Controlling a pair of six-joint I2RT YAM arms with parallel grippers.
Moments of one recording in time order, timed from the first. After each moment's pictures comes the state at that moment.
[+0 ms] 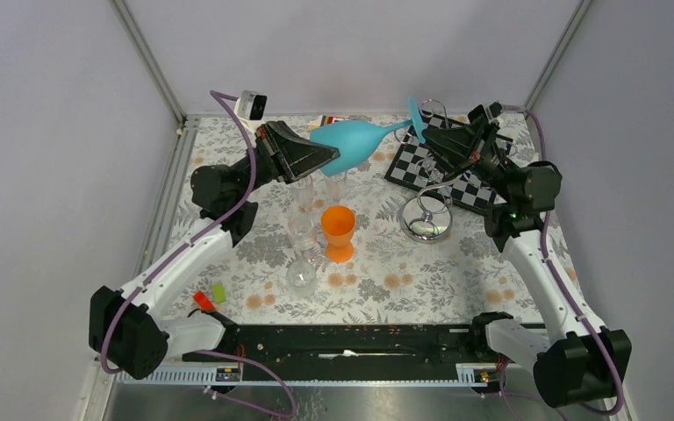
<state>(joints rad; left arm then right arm) -0.50 1.20 0.98 0.97 0.71 -1.50 0.16 1.05 0.90 0.85 -0.77 2.10</state>
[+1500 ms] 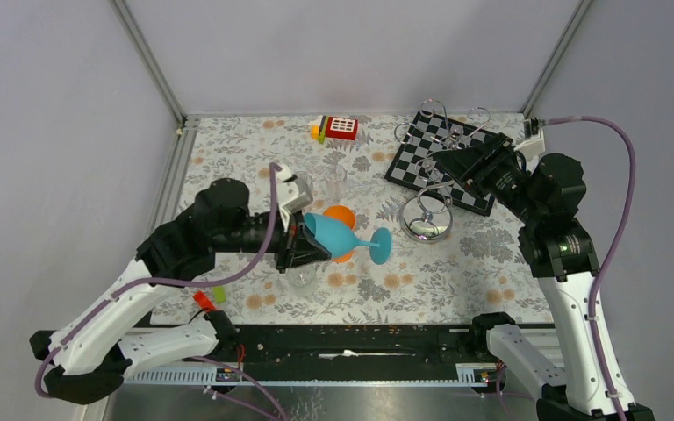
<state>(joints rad) -0.84 0.90 1.25 -0.69 0.57 -0.19 0.17 0.84 1.18 -0.43 -0.40 0.99</state>
